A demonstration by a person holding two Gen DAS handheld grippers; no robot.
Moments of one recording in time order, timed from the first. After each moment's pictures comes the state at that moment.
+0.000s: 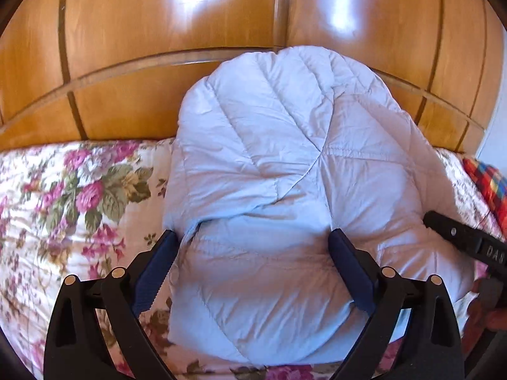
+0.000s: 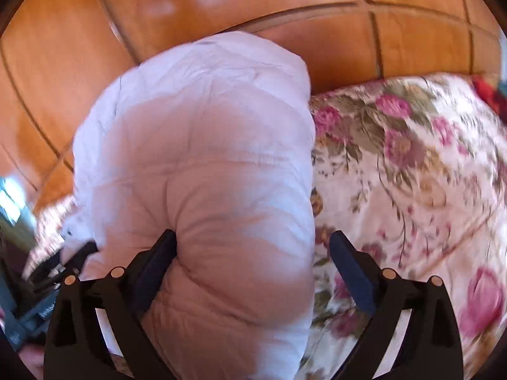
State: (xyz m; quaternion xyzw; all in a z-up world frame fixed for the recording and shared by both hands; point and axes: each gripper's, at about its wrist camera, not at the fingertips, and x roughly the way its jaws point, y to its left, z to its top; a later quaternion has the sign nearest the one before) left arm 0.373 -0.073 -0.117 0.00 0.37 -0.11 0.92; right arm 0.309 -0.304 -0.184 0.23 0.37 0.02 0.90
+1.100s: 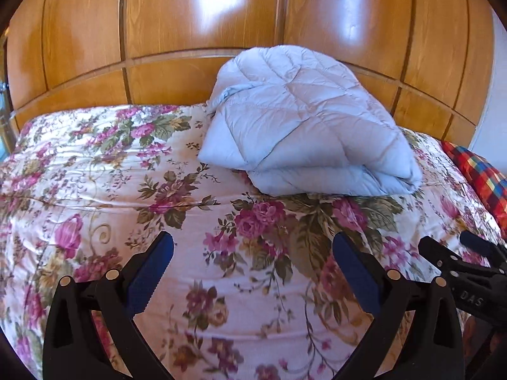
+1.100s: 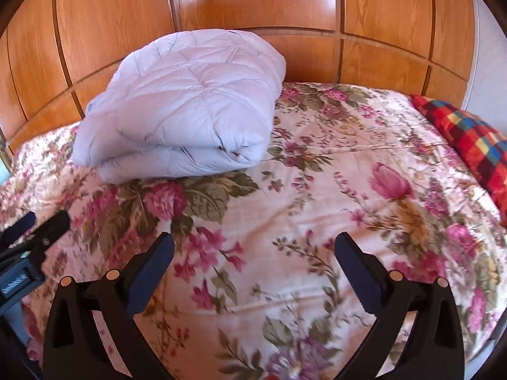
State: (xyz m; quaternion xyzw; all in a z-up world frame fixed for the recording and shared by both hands) left arm 0.195 -0.060 -0.111 -0.01 0.36 -0.08 0.93; right arm 0.142 -0.248 -0.178 0.07 0.38 -0.05 0.92
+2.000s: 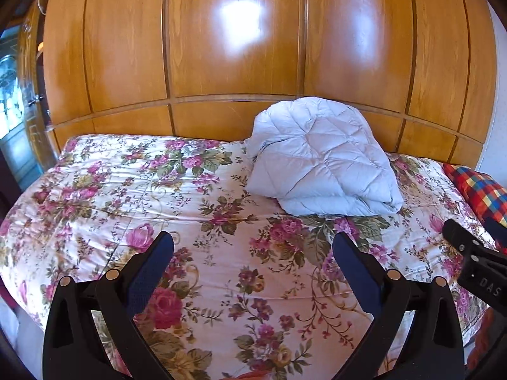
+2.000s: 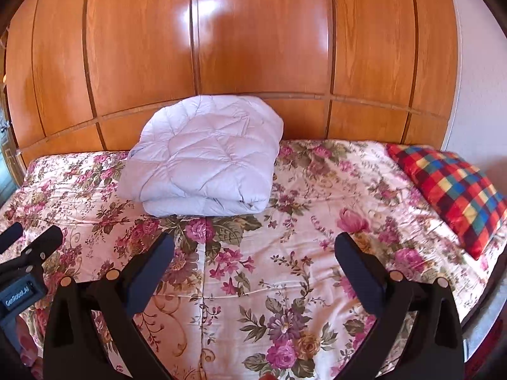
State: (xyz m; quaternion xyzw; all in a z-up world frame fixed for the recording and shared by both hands) left arm 0.122 -0.031 -0.036 0.00 0.31 -0.02 0.95; right arm 0.071 -0.221 -0.091 0.04 0.29 -0.06 0.95
